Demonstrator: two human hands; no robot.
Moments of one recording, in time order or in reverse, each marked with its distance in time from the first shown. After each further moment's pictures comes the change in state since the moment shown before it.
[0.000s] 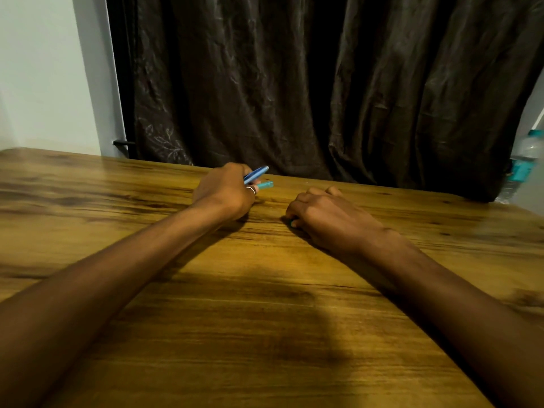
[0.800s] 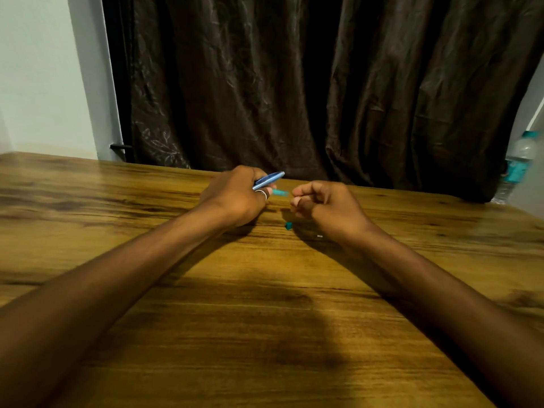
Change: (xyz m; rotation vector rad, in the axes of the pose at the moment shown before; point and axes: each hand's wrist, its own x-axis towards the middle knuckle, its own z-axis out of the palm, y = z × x) left_hand -0.001 0.012 0.005 -0.028 -0.041 0.069; right_hand 0.011 -0.010 -0.001 1.188 0.257 0.741
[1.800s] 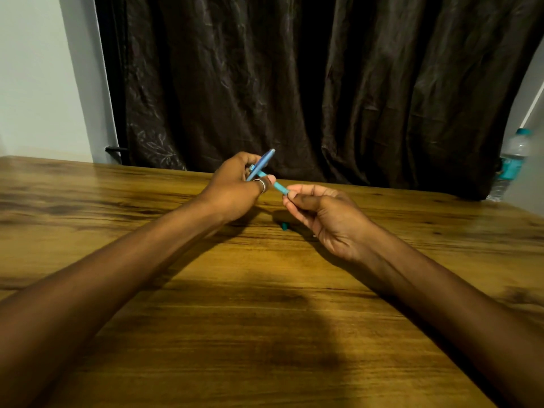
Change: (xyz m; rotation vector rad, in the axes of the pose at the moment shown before) left_hand 0.005 0.006 0.001 -0.491 0.050 0.005; right_hand -0.009 -0.012 -0.002 0.824 -0.075 0.311
